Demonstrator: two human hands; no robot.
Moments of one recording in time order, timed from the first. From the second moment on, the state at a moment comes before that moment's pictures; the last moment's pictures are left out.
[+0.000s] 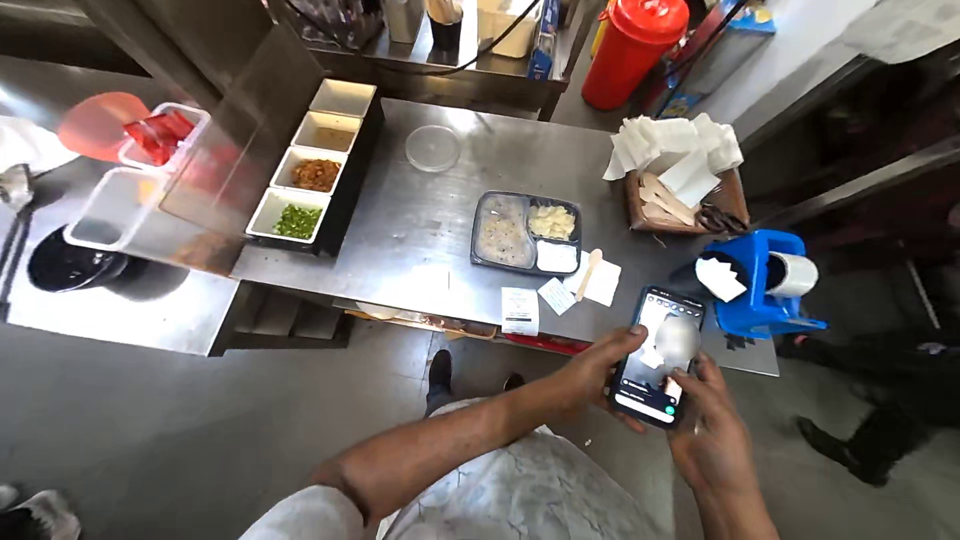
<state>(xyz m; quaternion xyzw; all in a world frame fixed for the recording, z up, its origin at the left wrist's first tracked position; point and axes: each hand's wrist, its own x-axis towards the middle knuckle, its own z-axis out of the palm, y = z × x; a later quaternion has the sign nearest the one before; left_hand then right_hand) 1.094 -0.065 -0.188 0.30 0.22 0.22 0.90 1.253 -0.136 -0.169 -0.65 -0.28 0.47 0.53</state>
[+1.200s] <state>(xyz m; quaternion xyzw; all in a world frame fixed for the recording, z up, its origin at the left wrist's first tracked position) 1.065 -0.038 -0.163 0.35 0.25 0.28 0.86 1.225 -0.107 -0.168 -0.56 -0.38 0.51 0.53</state>
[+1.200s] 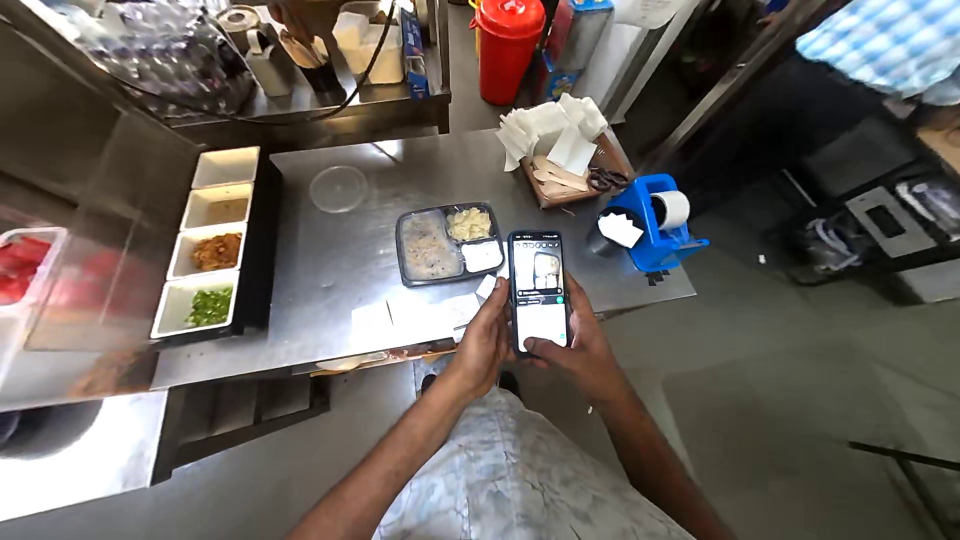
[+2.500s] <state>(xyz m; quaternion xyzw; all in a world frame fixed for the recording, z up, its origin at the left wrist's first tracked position) 1.070 -0.046 -0.172 0.35 0.20 0.28 0.87 1.232 -0.111 -0.167 -0.57 -0.35 0.47 0.58</state>
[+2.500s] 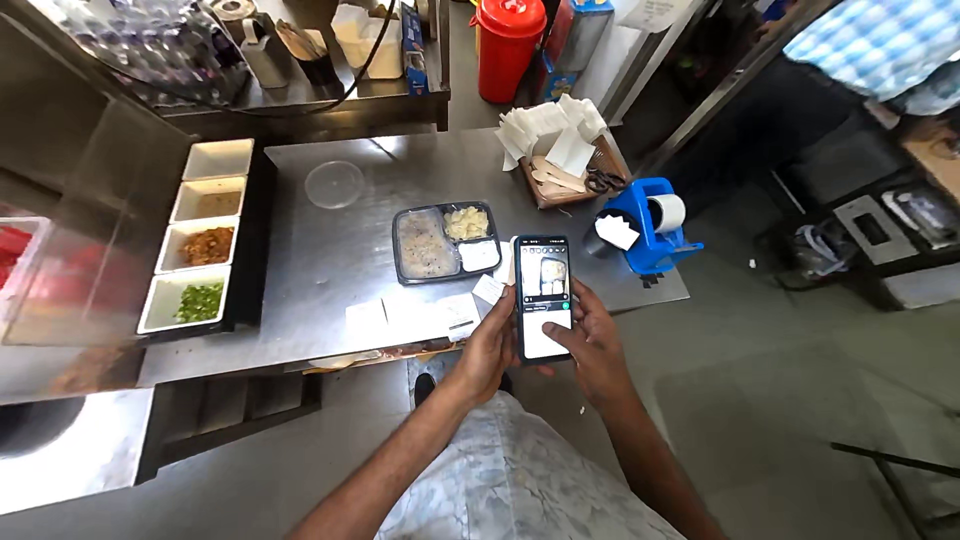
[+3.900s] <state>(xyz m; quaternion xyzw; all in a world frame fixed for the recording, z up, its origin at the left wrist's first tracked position) 1.080 -0.050 -0.172 0.32 0.22 0.25 0.89 1.243 -0.120 -0.173 -0.58 -0.35 0.46 0.57</state>
